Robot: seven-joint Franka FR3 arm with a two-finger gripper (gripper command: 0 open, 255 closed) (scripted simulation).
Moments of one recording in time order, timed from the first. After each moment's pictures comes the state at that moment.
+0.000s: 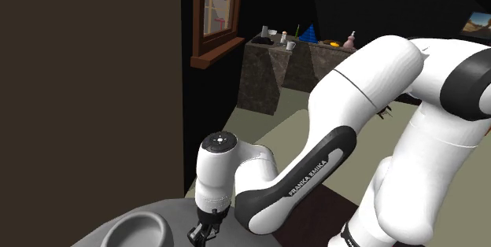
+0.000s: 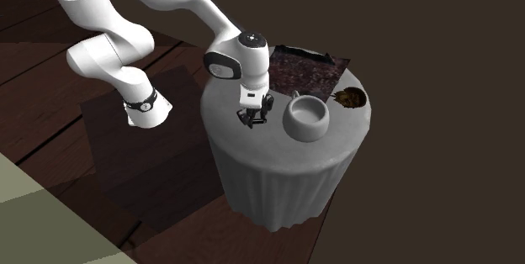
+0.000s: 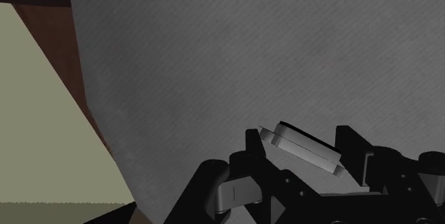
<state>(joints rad) 0.09 0.06 0.62 -2.48 -0.05 2.54 0.69</state>
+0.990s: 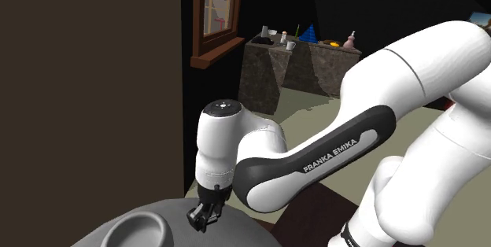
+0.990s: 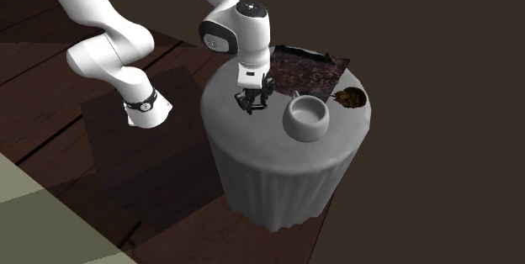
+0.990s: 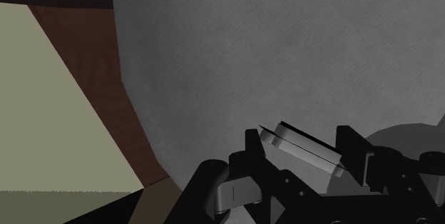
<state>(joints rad) 0.10 -0.14 0.62 -2.42 0.11 2.32 0.58</state>
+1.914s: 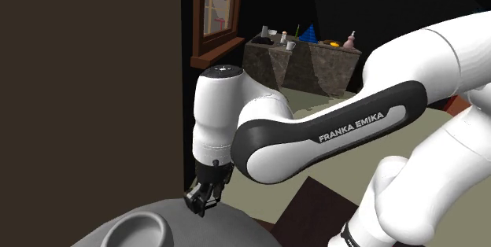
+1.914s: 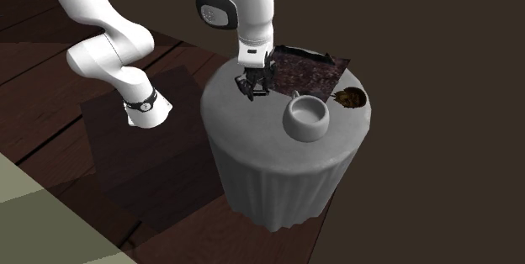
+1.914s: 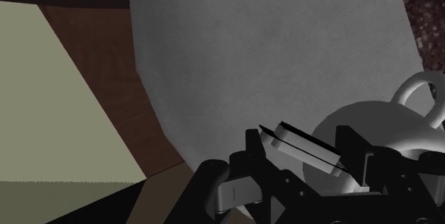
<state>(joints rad) 0.11 -0.22 0.59 -2.31 0.15 2.13 0.55</state>
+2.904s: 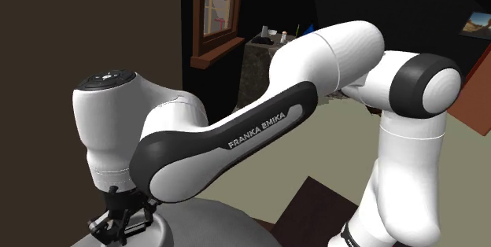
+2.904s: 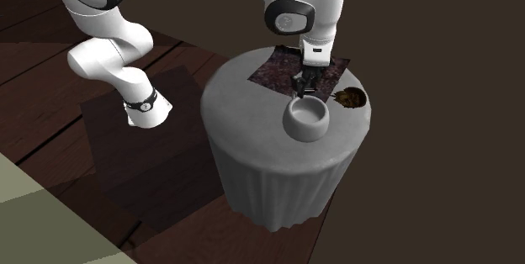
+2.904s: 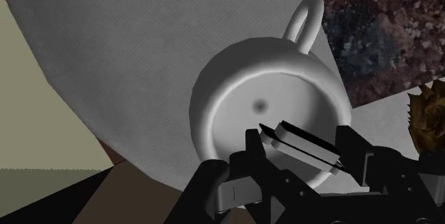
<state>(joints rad) 0.23 0.34 0.66 -1.76 -0.22 2.03 0.90</state>
